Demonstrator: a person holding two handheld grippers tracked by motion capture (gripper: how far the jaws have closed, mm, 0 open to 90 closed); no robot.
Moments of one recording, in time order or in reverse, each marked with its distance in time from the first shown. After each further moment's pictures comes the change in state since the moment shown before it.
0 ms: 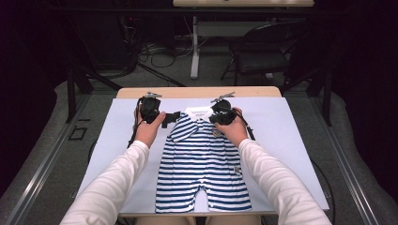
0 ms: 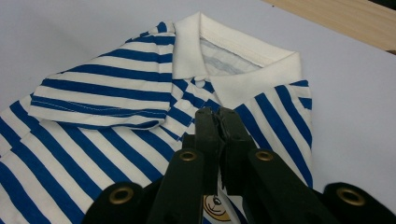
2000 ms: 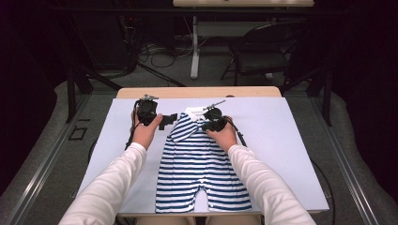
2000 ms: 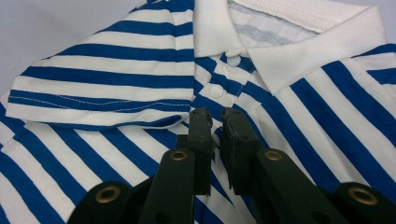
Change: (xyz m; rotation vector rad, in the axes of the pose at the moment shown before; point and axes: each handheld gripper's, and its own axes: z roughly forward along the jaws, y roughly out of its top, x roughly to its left) left arm 0.009 -0.009 -0.001 0.011 0.009 -0.020; right arm 0.017 -0.015 0.044 0.042 0.036 0.063
